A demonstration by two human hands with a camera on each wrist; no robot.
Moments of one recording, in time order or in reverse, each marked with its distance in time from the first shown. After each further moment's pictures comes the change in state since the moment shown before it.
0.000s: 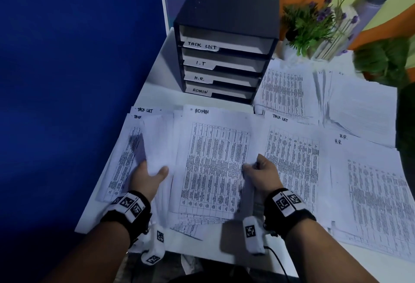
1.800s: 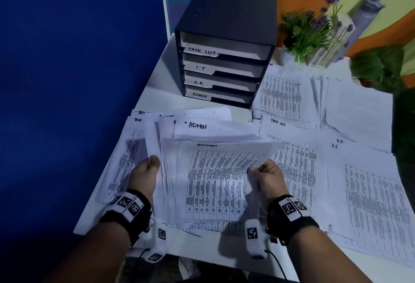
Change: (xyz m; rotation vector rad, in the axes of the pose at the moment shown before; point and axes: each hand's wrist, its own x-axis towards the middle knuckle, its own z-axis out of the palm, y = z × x) left_hand -0.017 0.031 0.000 -0.245 0.004 -0.065; right_hand -0.009 0.001 -0.012 0.386 -0.092 -0.056
